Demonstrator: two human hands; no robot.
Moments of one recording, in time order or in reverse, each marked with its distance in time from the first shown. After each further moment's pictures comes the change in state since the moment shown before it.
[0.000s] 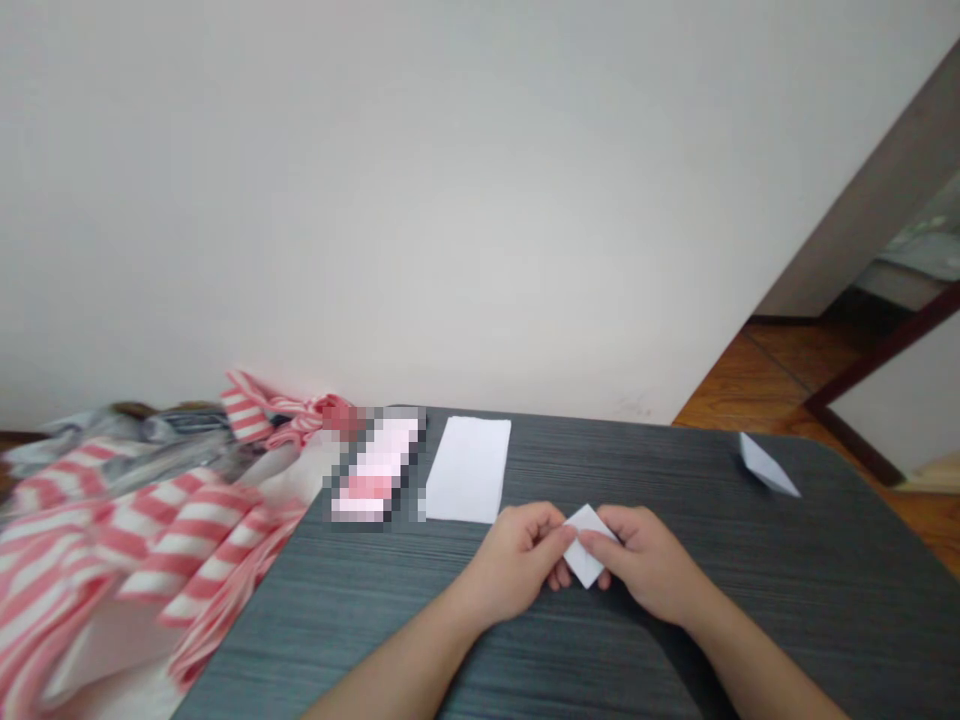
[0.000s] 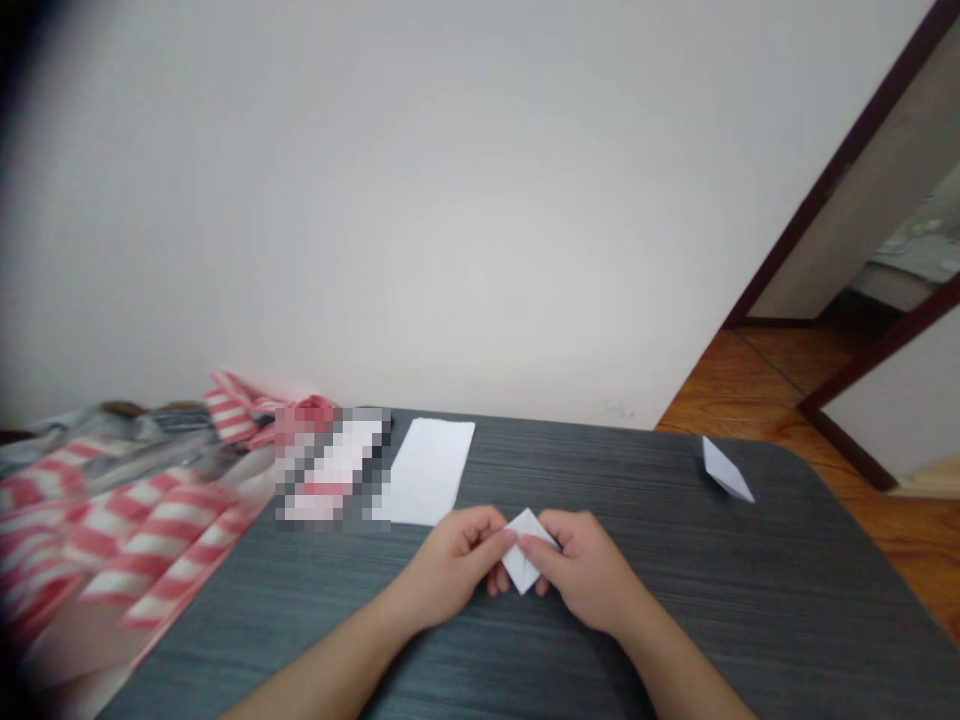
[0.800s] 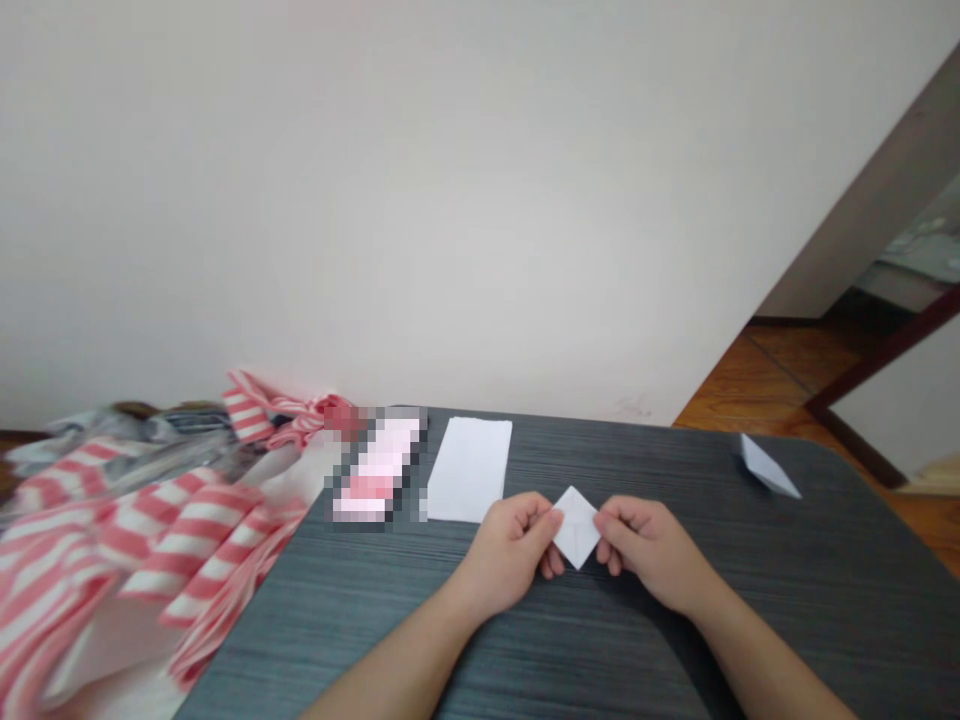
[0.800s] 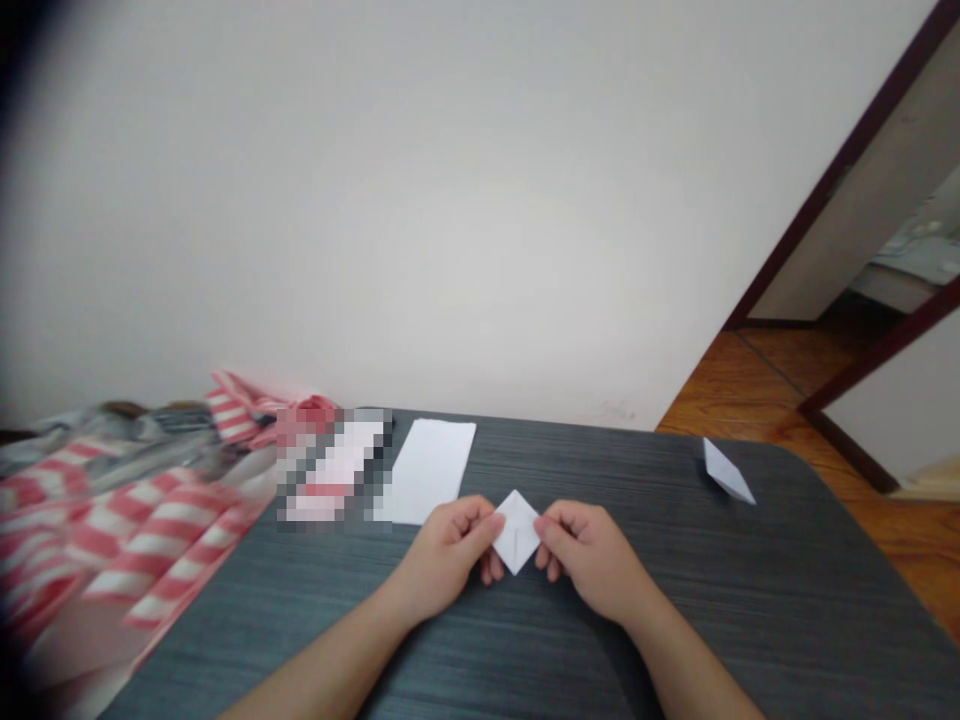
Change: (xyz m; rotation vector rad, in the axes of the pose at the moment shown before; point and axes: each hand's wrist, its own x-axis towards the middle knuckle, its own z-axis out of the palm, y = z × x) left_hand 0.002 0.000 -0.004 -0.024 0.096 0.025; right_hand 0.001 0.017 -0.009 0.072 0.128 0.063
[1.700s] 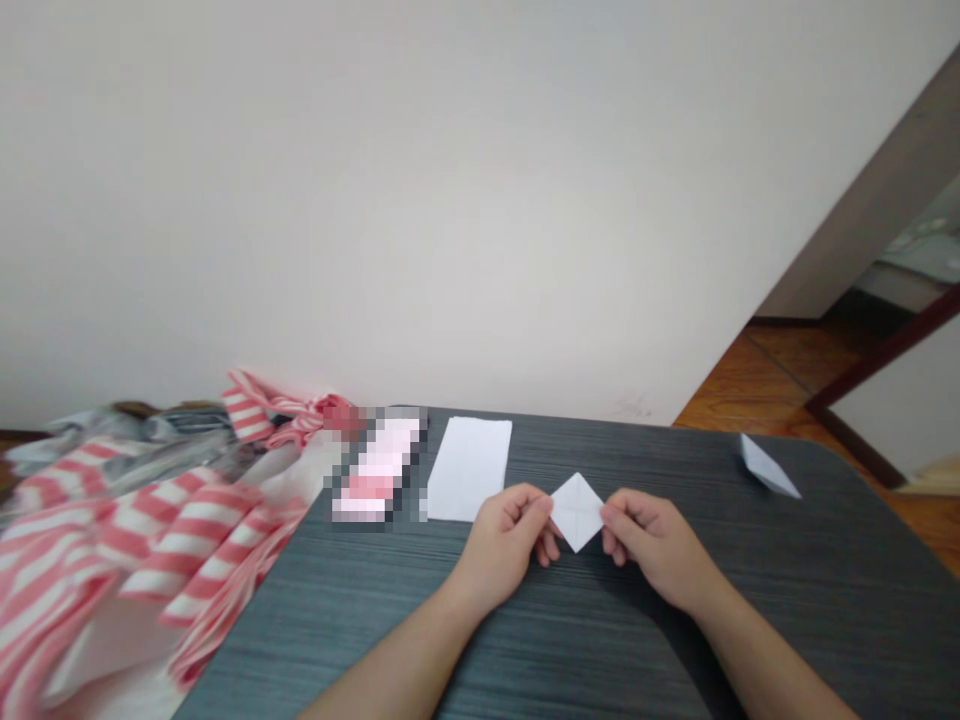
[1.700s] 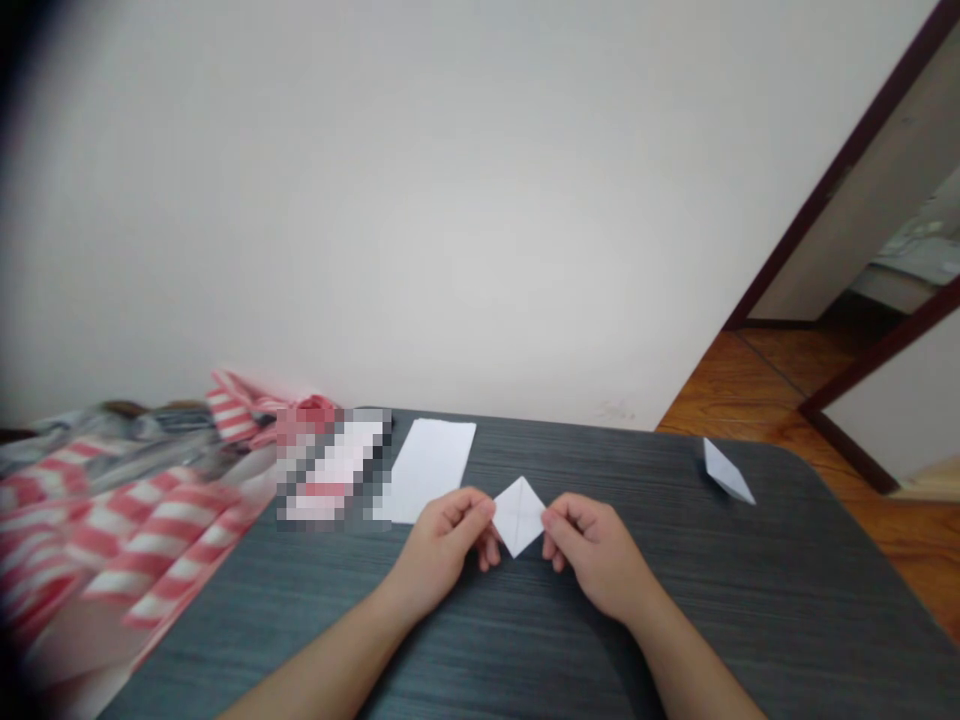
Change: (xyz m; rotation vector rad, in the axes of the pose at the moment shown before) left_hand 0.005 -0.001 0.000 -0.139 0.099 0.021; right_hand -0.002 0.002 -0.005 -0.032 0.062 -0.086
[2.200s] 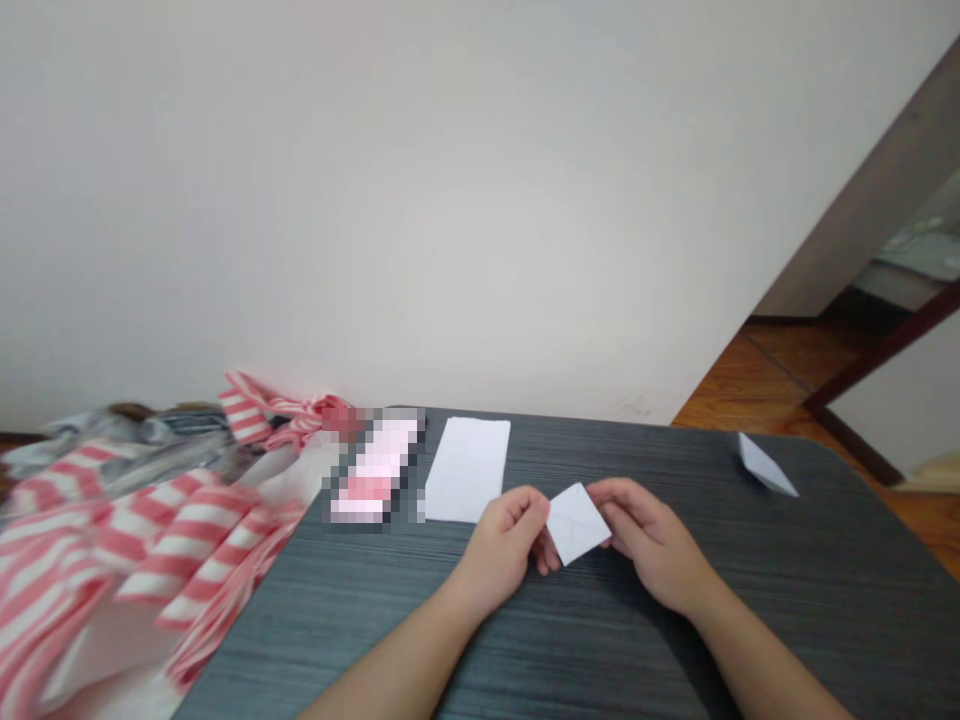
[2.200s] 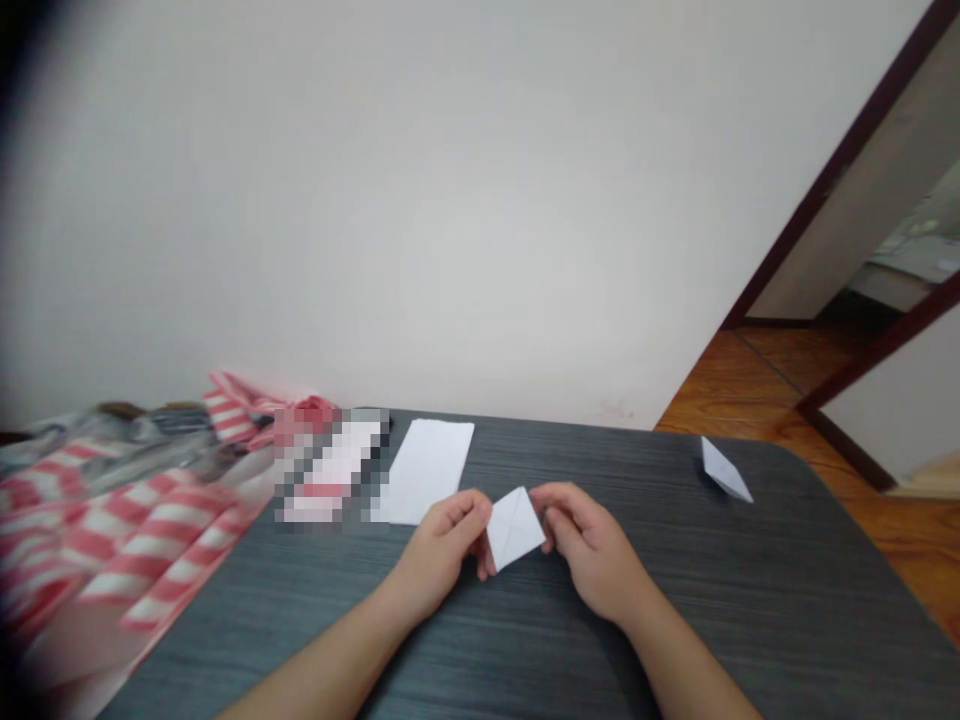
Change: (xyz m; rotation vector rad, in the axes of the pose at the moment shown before) left_hand -0.001 -0.003 -0.001 -0.060 -0.063 -0.021; right_hand -0.002 0.001 0.004 0.060 0.033 -0.102
